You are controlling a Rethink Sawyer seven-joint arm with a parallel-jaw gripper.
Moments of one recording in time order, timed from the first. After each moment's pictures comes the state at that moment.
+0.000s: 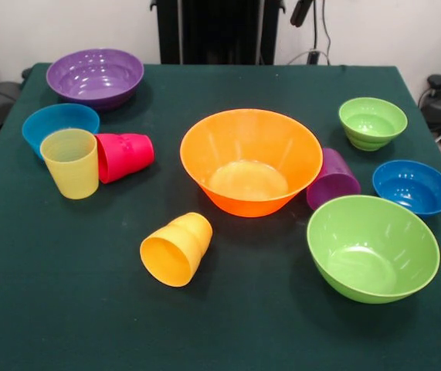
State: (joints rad) arm 0.11 -0.57 -0.42 1.29 0.16 1.31 2.65
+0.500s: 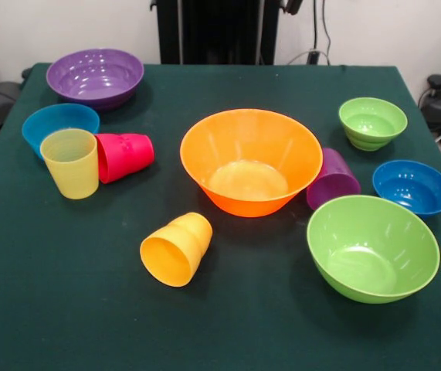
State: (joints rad) arm 0.11 -0.59 -0.43 1.29 0.16 1.33 2.65
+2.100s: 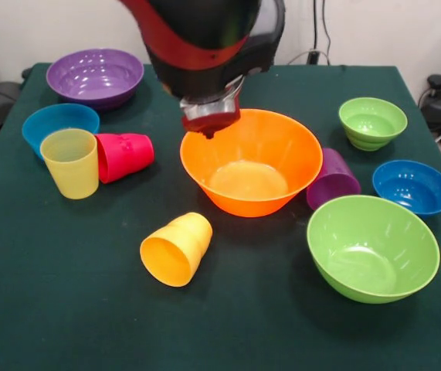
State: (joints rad) arm -0.16 -0.03 -0.51 0.49 0.35 1.74 2.75
